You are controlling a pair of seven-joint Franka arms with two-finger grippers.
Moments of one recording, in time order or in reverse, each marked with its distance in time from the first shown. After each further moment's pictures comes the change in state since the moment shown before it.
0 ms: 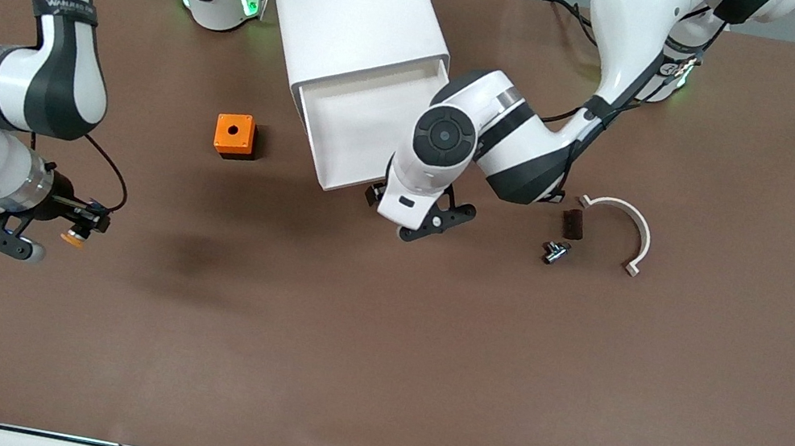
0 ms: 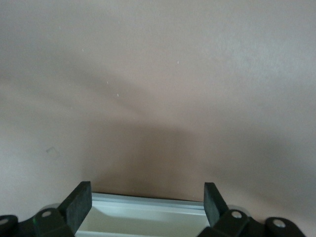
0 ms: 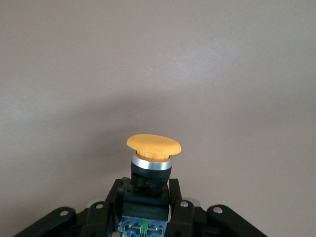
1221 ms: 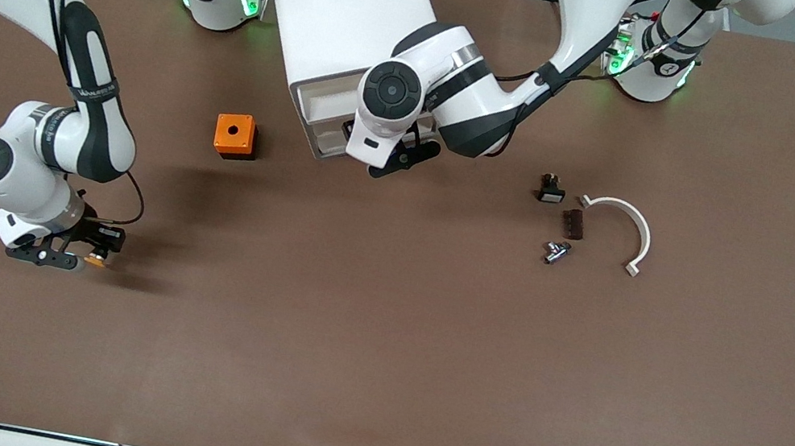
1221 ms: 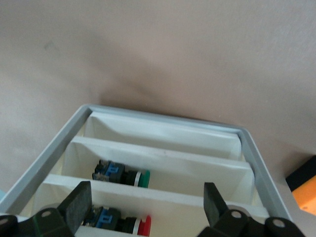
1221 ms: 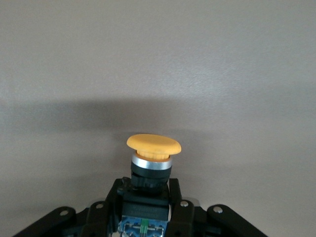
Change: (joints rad) left arm -0.105 0.000 -0.031 -0.025 -0.173 -0.091 -0.115; right arm -0.078 0.189 0.026 -0.204 0.000 0.466 -0.244
